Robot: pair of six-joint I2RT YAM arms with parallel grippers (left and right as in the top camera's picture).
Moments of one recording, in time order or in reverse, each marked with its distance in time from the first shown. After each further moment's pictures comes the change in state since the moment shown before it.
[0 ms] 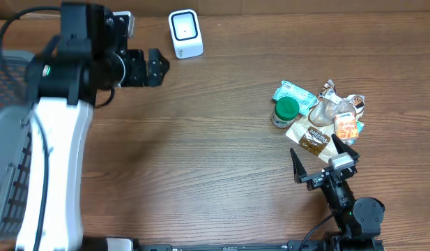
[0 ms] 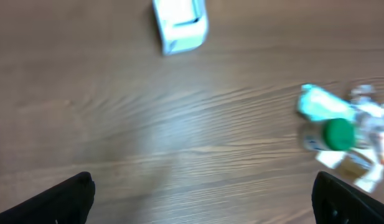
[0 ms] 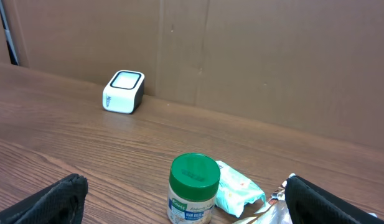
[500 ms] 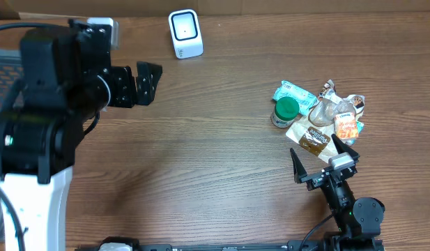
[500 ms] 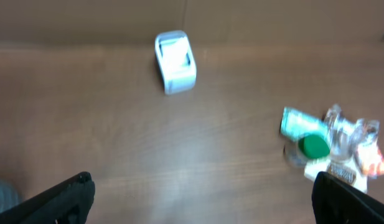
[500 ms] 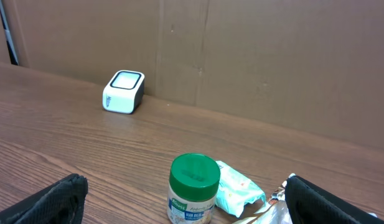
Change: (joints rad) left arm -0.021 -0.224 -0.025 0.043 -0.046 0.003; right arm 0.000 0.000 0.000 0.000 0.000 0.001
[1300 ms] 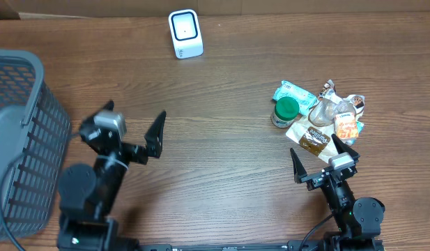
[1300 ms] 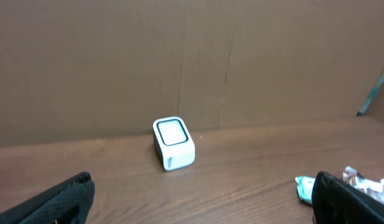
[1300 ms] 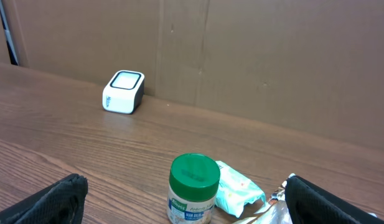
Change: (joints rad) left arm 0.000 -0.775 -1.262 1.078 -0.005 0.015; right arm 0.000 0.000 0.000 0.001 0.000 0.000
